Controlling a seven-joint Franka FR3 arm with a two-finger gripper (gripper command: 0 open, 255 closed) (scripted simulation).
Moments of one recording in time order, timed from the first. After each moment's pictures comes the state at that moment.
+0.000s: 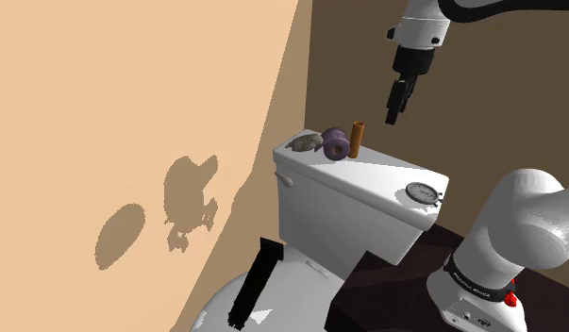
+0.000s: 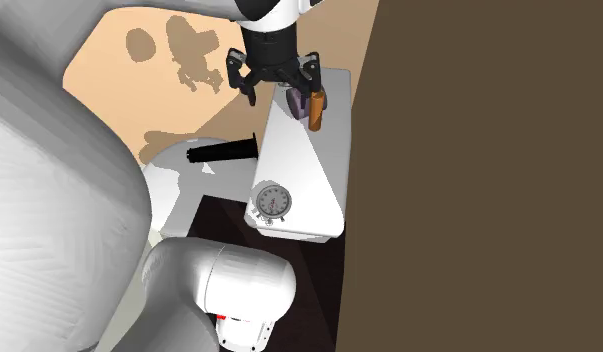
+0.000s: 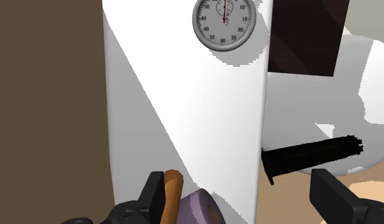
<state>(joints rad) 0.00 -0.79 -0.07 -2.35 -0.05 1.57 -0.17</state>
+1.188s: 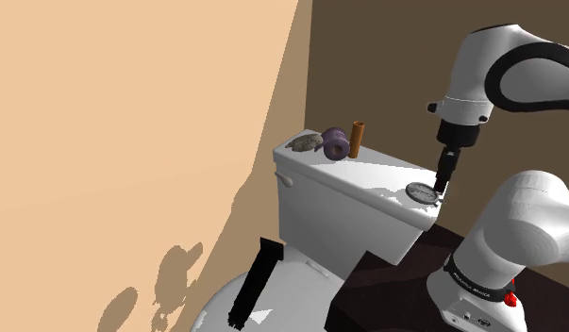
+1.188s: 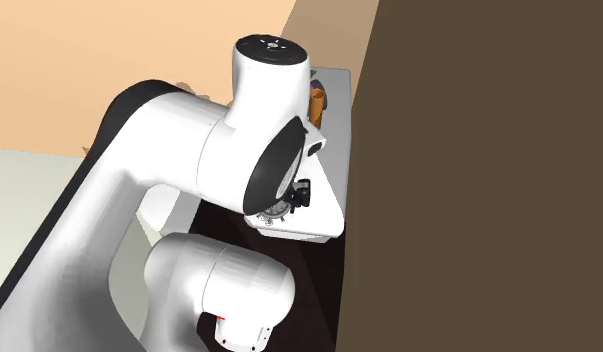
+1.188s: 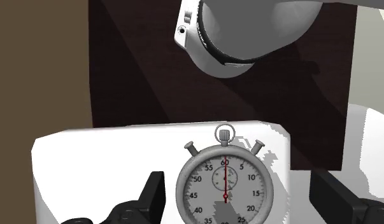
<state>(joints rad) -0.10 -1.29 -0.17 -2.88 -0.09 1.46 -0.22</state>
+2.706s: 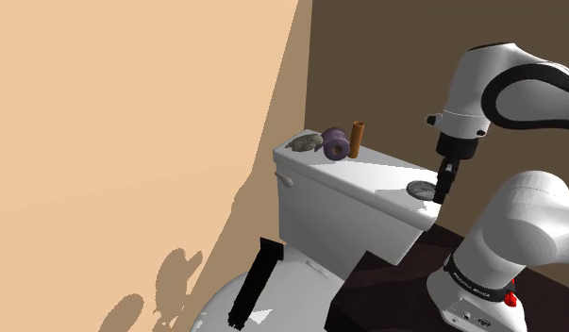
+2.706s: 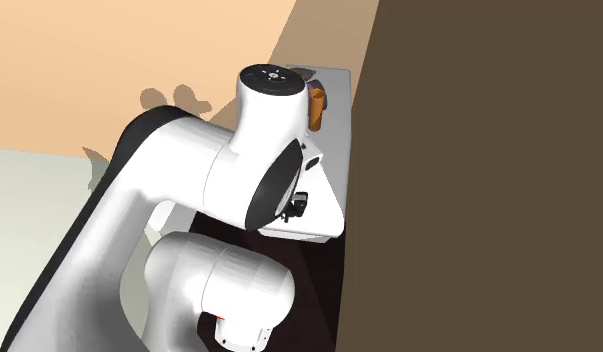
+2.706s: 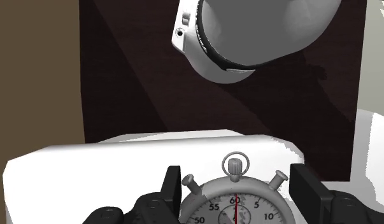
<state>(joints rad) -0.12 -1.35 -0.18 -2.97 -0.11 1.48 -0.22</state>
